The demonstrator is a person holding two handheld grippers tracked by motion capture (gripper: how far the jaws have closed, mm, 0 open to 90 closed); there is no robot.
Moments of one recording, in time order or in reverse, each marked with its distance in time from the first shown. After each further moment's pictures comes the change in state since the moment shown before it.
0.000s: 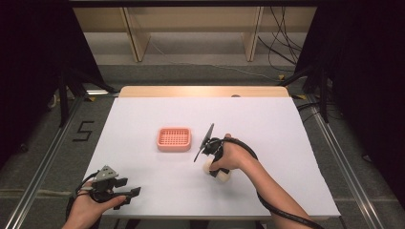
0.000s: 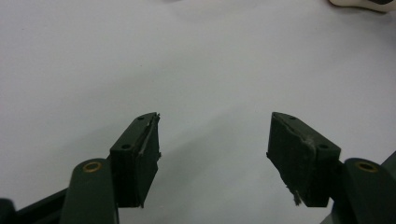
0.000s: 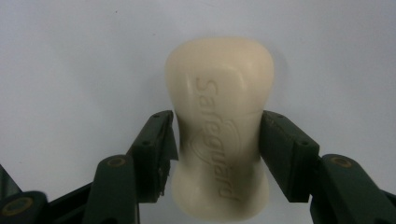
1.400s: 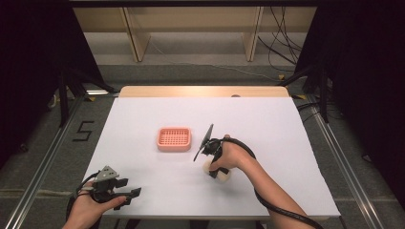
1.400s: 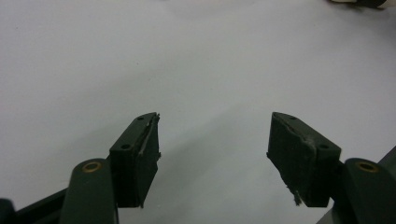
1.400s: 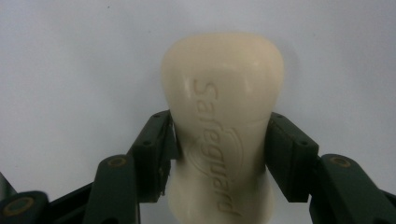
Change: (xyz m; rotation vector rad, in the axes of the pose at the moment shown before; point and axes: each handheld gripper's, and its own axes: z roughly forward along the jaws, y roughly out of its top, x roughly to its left) left arm -0.002 0.000 0.004 -0.020 -0.012 -0.023; right arm -0.006 0.003 0.010 0.033 0.032 0.005
